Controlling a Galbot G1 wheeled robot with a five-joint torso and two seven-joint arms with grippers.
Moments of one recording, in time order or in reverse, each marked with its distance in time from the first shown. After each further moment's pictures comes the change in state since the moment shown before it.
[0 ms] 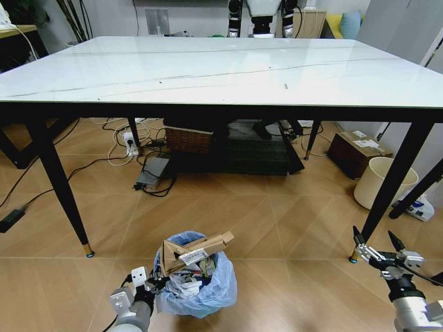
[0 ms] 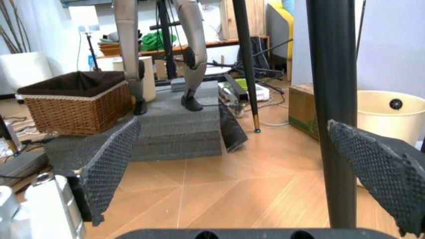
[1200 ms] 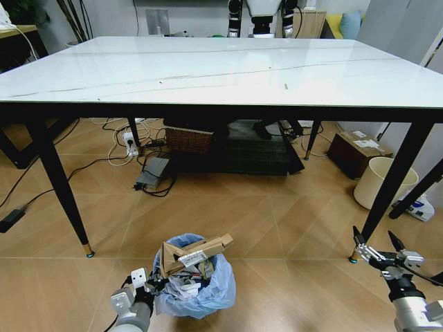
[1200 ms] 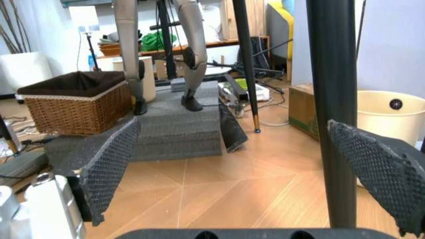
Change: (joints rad) left arm -0.012 -0.007 -0.003 0.033 0.001 0.006 -0.006; right arm 0.000 0.000 0.000 0.000 0.000 0.000 0.000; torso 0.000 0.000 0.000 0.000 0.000
